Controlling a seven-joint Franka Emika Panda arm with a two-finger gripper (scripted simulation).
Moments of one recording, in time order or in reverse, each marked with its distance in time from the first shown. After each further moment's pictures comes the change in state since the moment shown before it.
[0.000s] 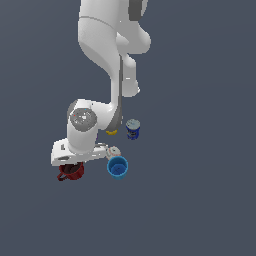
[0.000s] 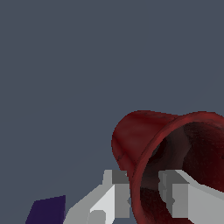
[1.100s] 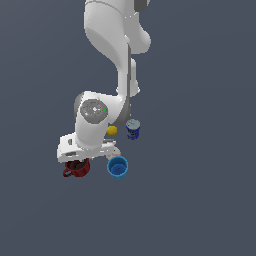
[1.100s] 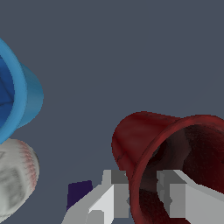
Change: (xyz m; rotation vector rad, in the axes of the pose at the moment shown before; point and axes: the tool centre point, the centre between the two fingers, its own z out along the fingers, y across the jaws) arm 0.007 -0.022 -0.039 0.001 -0.003 -0.001
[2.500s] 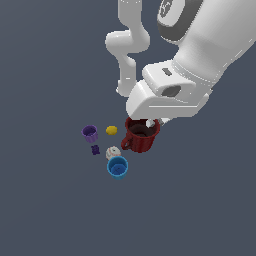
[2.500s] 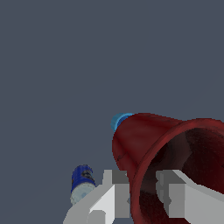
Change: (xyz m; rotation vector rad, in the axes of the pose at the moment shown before) arm 0.061 -0.151 -0.294 0.000 0.001 -0.003
